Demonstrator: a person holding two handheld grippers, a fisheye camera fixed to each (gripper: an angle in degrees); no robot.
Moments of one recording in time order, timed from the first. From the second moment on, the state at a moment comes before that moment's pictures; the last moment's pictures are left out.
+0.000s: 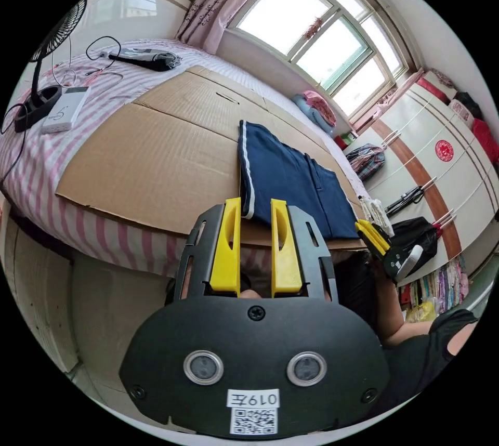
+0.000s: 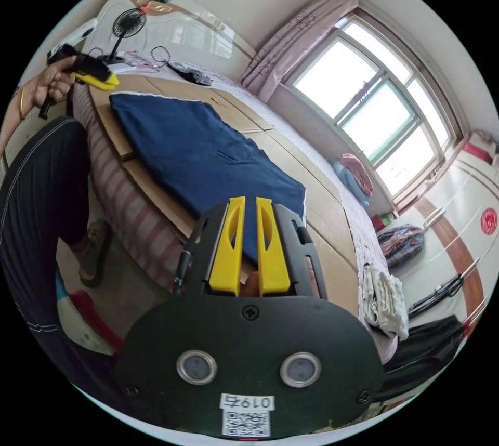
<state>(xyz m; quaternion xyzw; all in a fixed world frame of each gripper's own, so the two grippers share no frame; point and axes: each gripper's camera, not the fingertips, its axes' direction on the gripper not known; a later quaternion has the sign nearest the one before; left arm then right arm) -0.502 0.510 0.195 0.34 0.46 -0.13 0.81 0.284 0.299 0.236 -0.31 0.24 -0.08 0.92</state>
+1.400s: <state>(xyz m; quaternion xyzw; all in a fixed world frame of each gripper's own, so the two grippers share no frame) -0.578 0.519 0.356 0.32 0.53 0.06 0.78 0.598 0.405 -0.082 -0.08 0.04 0.38 0.92</state>
